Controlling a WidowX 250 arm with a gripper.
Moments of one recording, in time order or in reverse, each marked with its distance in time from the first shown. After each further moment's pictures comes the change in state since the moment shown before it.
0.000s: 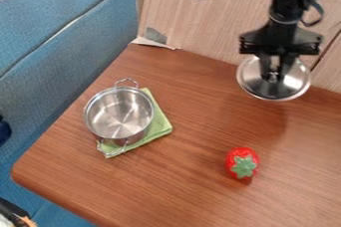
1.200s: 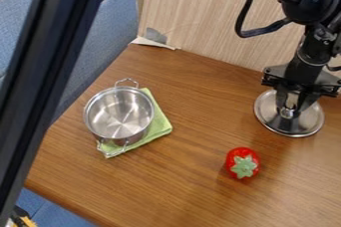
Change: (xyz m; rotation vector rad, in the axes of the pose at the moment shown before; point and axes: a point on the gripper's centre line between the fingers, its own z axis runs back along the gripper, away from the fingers) arm -0.024 -0.024 -0.049 0.080 0.060 -0.093
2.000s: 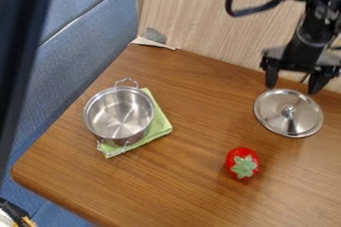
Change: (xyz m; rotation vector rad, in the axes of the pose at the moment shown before) arm 0.011 0.010 0.043 -0.015 -0.074 0.050
